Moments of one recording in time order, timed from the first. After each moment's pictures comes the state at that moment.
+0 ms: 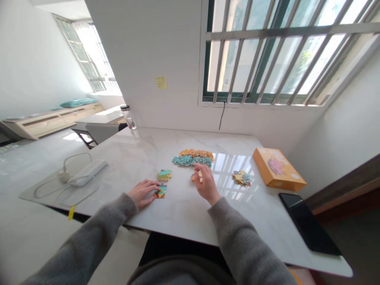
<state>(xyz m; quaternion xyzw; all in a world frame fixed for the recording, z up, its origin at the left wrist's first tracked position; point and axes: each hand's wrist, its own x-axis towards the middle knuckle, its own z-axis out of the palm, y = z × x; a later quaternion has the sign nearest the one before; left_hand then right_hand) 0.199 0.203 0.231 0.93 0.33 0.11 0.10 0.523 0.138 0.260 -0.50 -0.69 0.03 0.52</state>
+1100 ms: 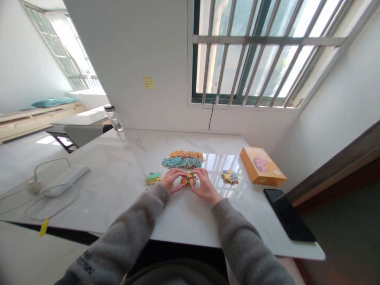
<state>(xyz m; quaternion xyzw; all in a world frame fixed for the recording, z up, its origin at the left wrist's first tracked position) 0.367 0.236 0.216 0.91 0.21 0.34 0.13 0.567 0.130 0.241 -0.50 -0.74 0.07 0.45</state>
